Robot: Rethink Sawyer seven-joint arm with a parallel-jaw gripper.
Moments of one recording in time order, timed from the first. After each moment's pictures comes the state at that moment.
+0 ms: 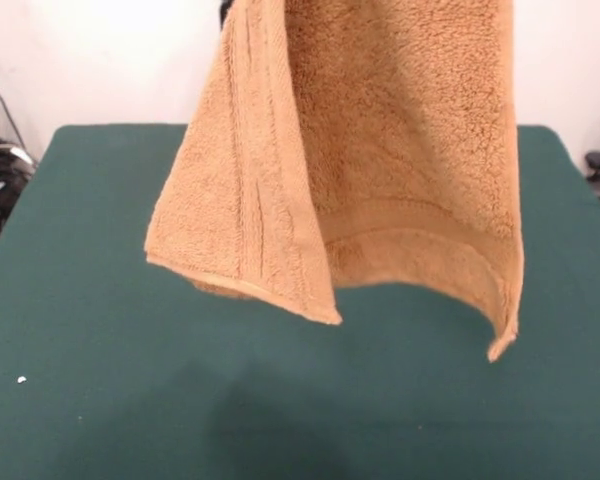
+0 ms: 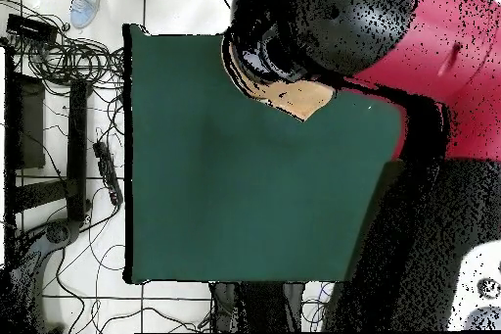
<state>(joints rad) -0.15 -0.74 -0.10 0.91 0.13 1.27 2.41</state>
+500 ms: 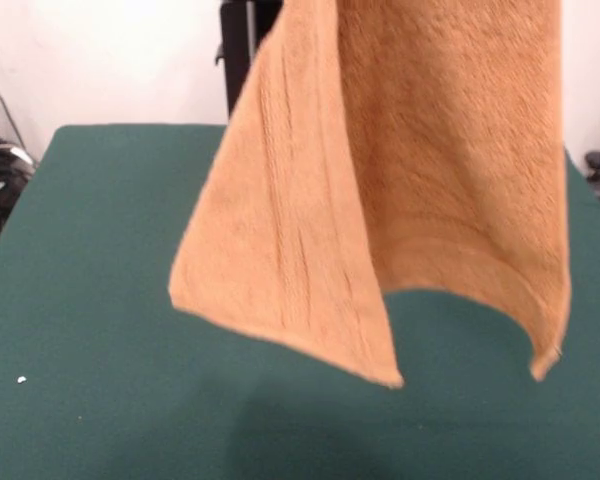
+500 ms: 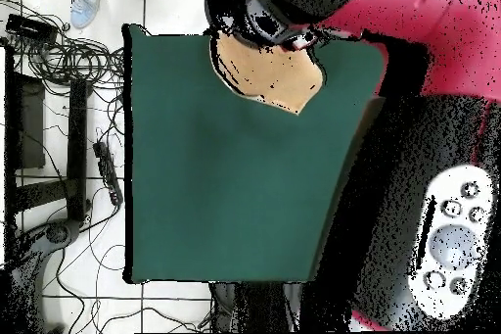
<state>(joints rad) -0.13 -0.57 -0.10 0.64 0.13 1.39 2.41</state>
